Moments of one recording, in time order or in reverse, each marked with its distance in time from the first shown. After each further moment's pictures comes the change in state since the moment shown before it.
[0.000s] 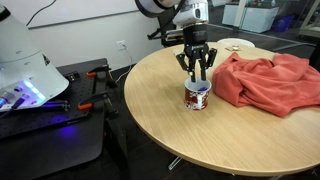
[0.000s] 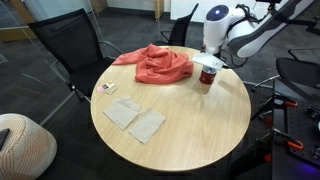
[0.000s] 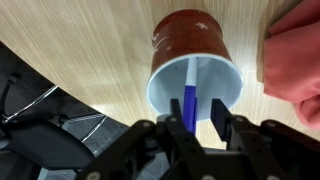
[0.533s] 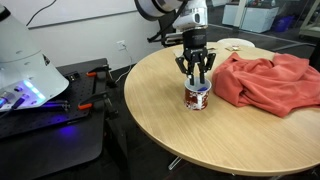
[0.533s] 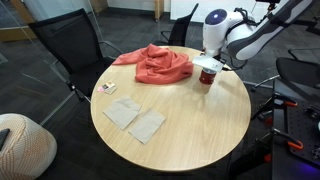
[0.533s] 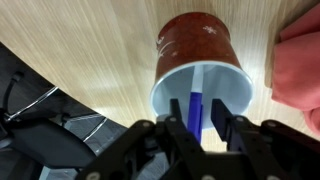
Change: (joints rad) arm 0.001 0.027 -0.001 0.008 0.000 0.000 0.000
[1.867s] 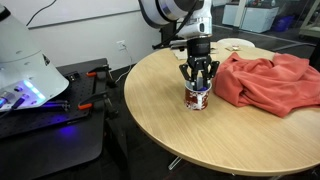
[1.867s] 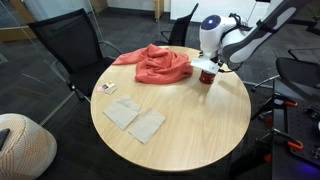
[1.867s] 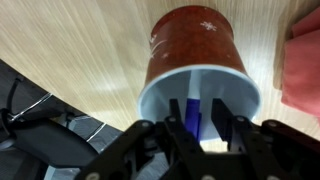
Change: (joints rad) arm 0.000 0.086 -0.020 0.066 0.023 0.000 0.000
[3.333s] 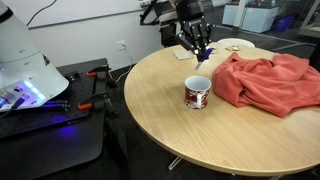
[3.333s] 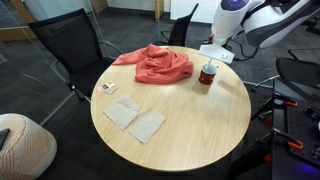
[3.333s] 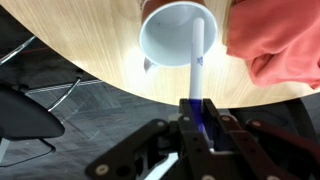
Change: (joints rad) arm 0.124 -0.314 -0.078 -0.194 -0.296 -0.001 0.118
